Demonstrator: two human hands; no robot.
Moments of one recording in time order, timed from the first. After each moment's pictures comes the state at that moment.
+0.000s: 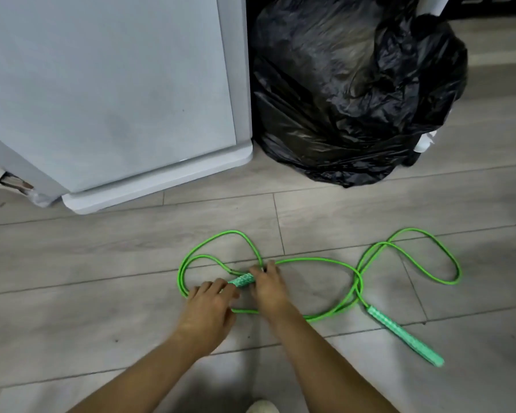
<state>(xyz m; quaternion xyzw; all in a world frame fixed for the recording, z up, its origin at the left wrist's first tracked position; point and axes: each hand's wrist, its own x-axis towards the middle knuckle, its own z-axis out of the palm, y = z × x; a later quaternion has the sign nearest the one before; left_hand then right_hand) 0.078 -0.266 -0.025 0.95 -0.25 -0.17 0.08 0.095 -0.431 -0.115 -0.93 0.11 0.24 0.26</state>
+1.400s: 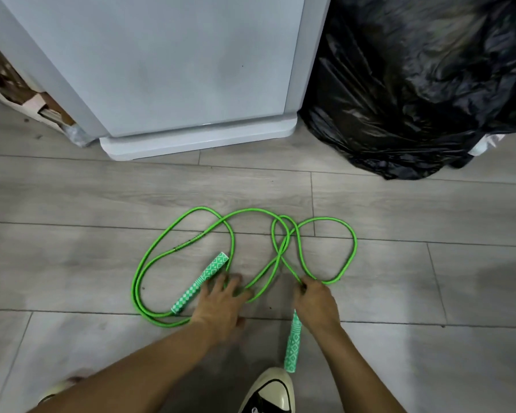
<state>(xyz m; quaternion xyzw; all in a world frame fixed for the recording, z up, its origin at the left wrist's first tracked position) 0.034 -0.227 -0.077 0.92 -0.22 -0.33 -0.02 0.019 -0.441 -0.090 -0.91 0.24 0.20 0.29</state>
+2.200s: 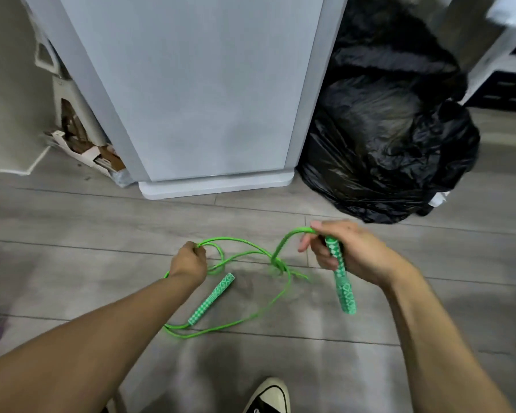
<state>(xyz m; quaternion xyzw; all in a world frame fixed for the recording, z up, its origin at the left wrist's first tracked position) 0.112 -0.161 0.030 0.88 0.24 -0.11 0.38 0.078 -0.458 0.198 -0.66 0.01 0.28 0.70</state>
